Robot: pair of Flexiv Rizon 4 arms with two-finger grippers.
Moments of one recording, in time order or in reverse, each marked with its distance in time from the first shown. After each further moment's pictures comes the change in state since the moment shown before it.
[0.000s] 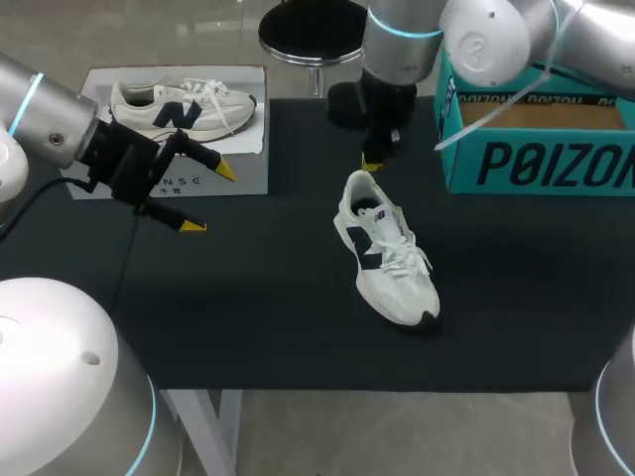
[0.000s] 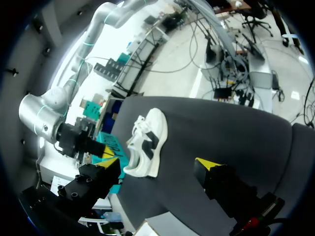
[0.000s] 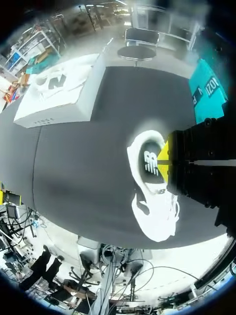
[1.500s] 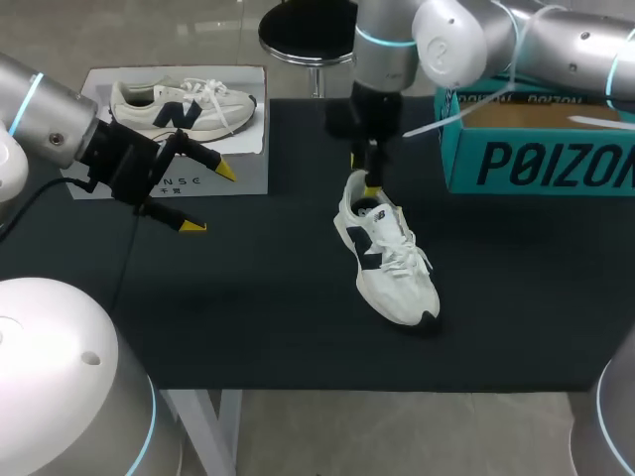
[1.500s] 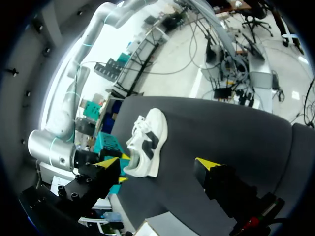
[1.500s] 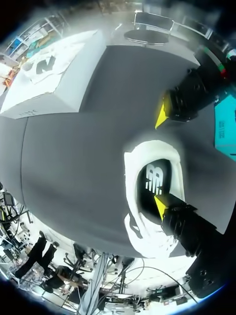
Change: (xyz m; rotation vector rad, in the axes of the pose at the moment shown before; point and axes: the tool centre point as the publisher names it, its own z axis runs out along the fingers) left arm 0.000 0.000 0.000 0.000 0.000 0.000; right arm -0.034 -0.013 0.072 -0.014 0.162 -0.049
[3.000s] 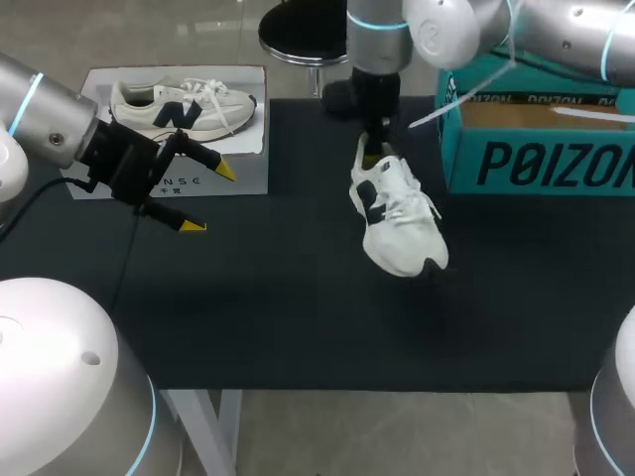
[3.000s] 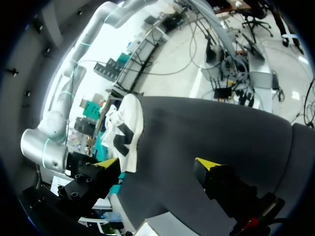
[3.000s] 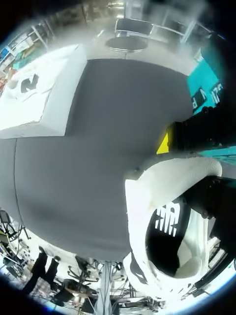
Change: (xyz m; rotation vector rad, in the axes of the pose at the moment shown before) left arm 0.000 0.000 0.000 0.000 0.000 0.000; right arm -0.022 -0.020 -0.037 0.119 -0.070 0.139
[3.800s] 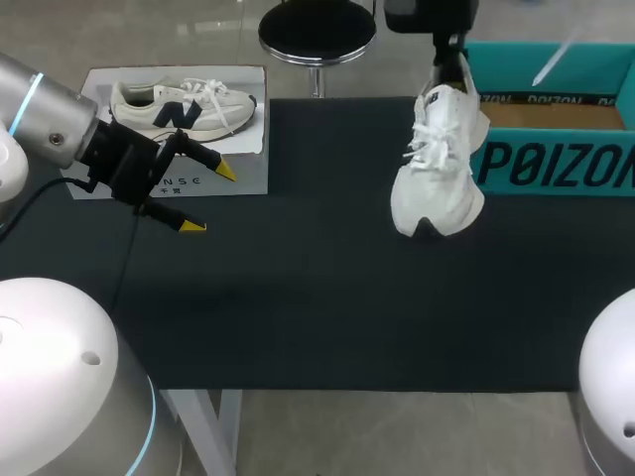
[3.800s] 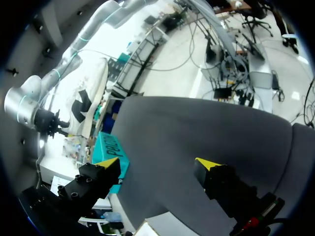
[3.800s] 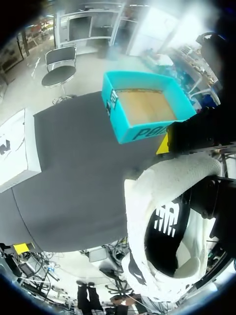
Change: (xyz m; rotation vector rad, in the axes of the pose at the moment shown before) left arm 0.000 0.000 0.000 0.000 0.000 0.000; right arm 0.079 -0.099 -0.185 0.215 -0.104 0.432
